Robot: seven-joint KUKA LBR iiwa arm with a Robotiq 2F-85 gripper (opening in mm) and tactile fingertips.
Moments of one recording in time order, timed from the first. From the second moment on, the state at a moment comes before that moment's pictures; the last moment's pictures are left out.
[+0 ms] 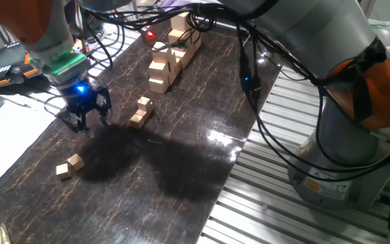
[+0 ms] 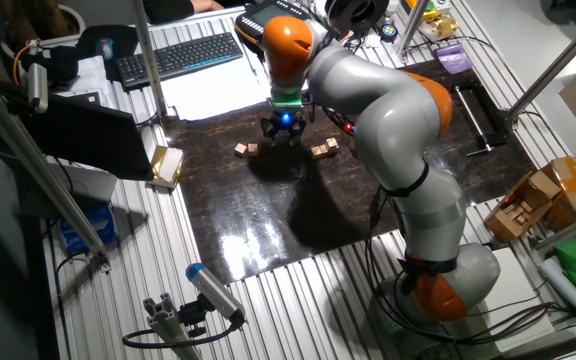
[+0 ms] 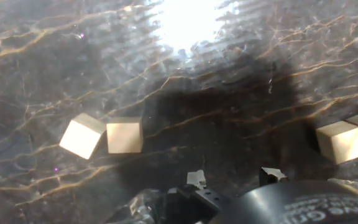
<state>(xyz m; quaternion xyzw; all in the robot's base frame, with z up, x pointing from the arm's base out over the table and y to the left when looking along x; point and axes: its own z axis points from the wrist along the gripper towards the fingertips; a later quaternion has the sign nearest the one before) 0.596 0.200 0.107 -0.13 -0.99 0.00 0.09</state>
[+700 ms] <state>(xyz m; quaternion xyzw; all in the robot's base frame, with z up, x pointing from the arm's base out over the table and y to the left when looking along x) 0.595 0.200 0.107 -0.04 -1.00 0.06 0.06</state>
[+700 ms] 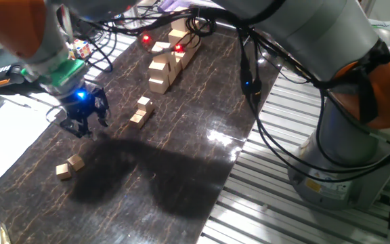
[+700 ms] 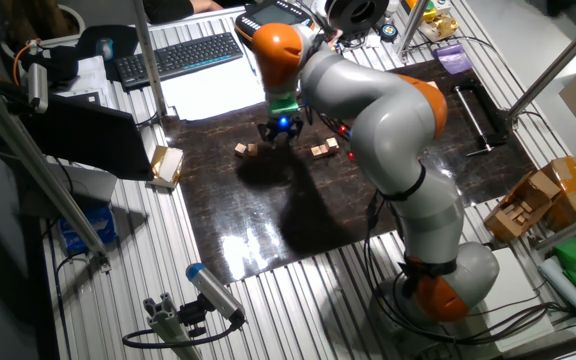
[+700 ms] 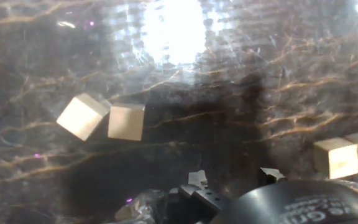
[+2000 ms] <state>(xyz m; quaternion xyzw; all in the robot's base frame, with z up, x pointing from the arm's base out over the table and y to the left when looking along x) 0.607 0.269 0.075 -0.13 -0.99 0.02 0.08</state>
